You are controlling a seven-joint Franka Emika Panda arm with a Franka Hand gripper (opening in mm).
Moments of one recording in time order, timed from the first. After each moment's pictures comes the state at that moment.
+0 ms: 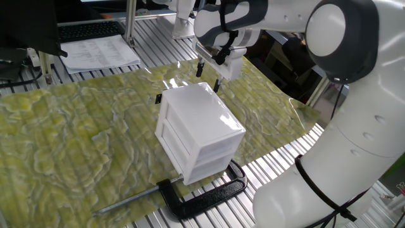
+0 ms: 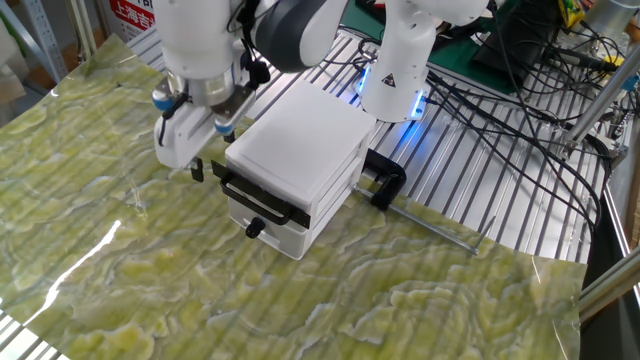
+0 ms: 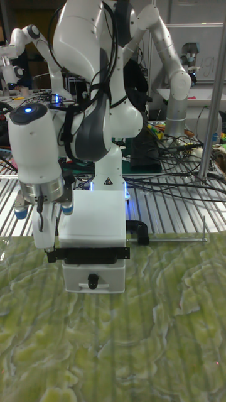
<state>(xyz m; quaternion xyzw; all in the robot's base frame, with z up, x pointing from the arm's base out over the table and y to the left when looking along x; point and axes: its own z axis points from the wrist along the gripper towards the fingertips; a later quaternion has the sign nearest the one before) 0.520 -0.136 0.232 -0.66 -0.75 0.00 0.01</state>
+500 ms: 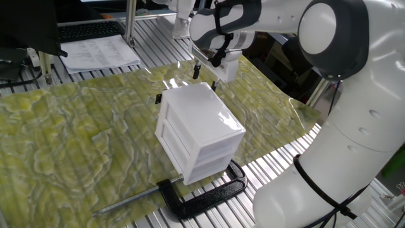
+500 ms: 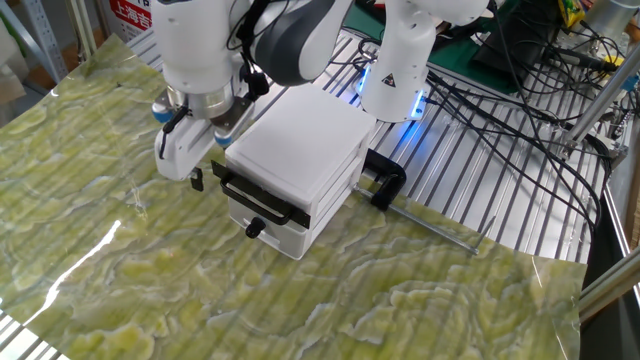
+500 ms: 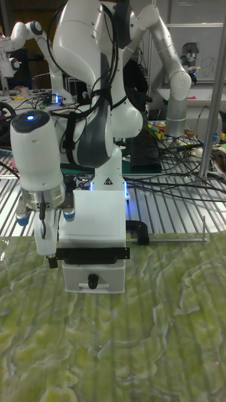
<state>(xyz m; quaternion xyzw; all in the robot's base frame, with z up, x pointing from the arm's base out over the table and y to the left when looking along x) 0.528 -0.132 0.219 -0.66 -0.75 0.01 0.01</state>
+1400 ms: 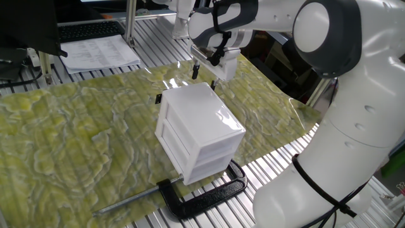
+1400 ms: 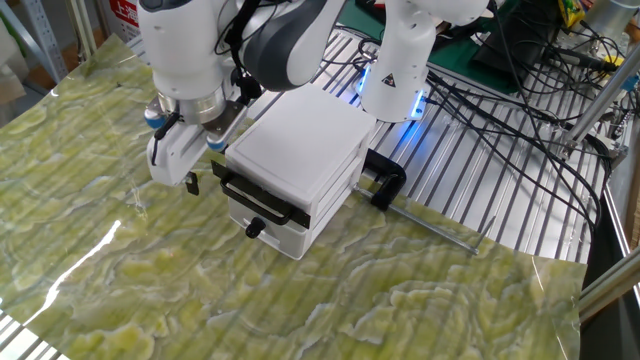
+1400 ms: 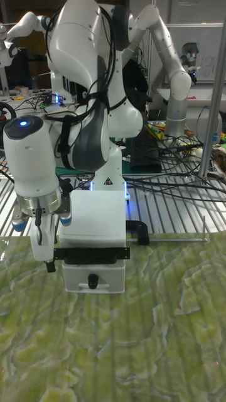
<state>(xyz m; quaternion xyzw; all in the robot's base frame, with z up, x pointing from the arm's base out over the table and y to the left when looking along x) 0.536 -0.137 0.214 -0.66 -0.75 0.01 0.02</state>
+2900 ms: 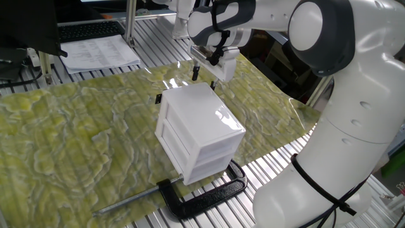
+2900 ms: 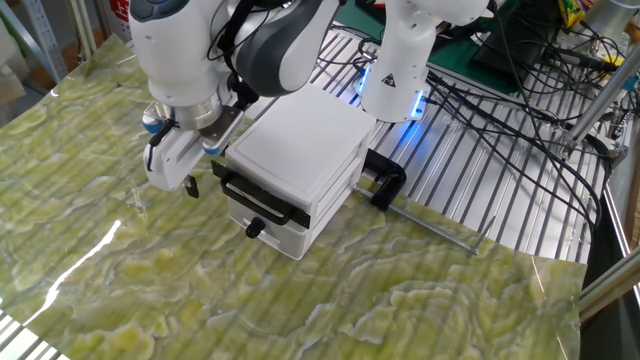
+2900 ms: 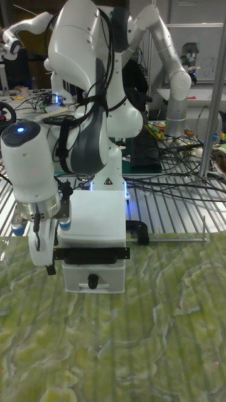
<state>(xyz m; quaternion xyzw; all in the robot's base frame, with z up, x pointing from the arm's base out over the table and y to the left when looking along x) 0.537 -0.137 0.206 -0.67 -0.74 0.01 0.04</state>
